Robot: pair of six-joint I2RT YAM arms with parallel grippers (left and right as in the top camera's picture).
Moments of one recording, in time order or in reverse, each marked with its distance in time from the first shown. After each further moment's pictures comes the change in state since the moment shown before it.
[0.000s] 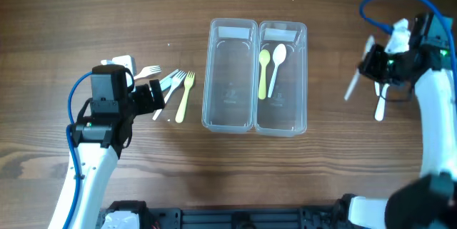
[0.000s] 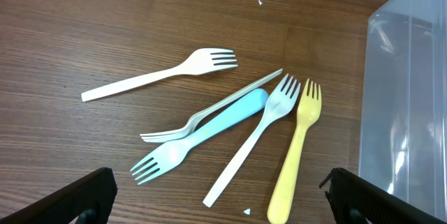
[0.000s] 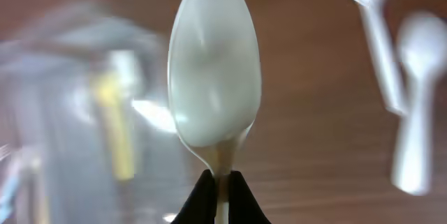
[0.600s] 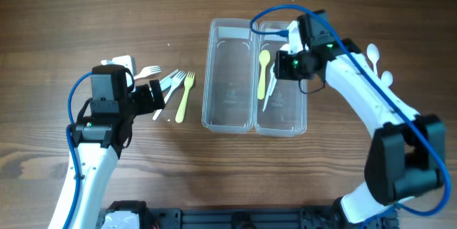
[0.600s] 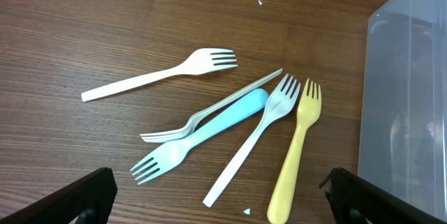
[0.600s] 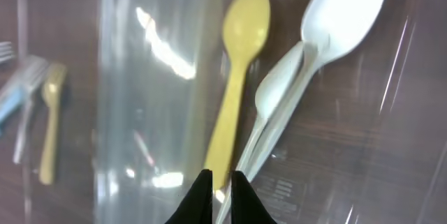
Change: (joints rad) left arm 0.000 0.000 0.000 0.000 0.000 0.000; right arm 0.509 0.249 -0.048 0.271 0.038 0.114
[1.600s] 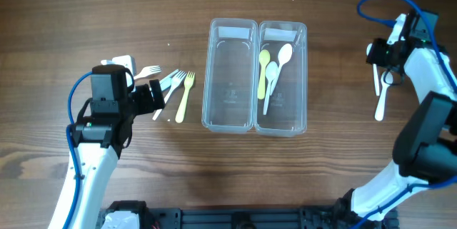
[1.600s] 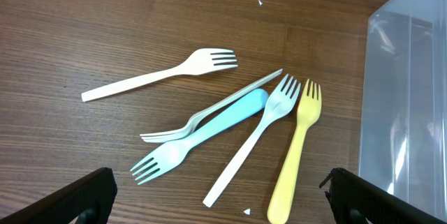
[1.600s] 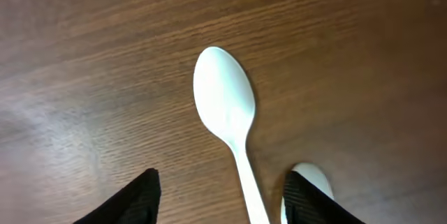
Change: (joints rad) left arm 0.000 0.000 0.000 0.000 0.000 0.000; right arm -0.583 0.161 0.062 0.182 0.261 -0.296
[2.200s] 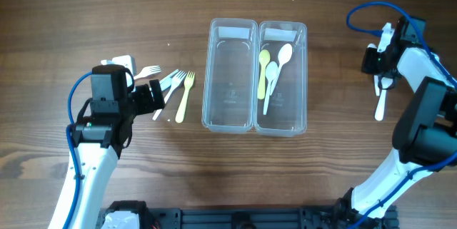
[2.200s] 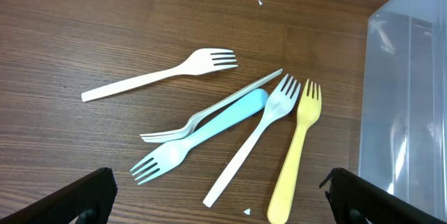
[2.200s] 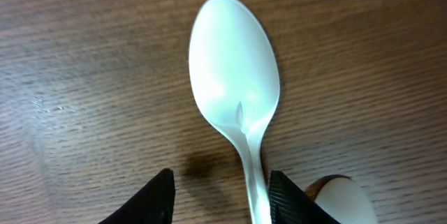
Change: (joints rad) left arm 0.000 0.000 0.000 0.000 0.000 0.000; right arm 0.000 0.104 0.000 -0.001 -0.006 -0.064
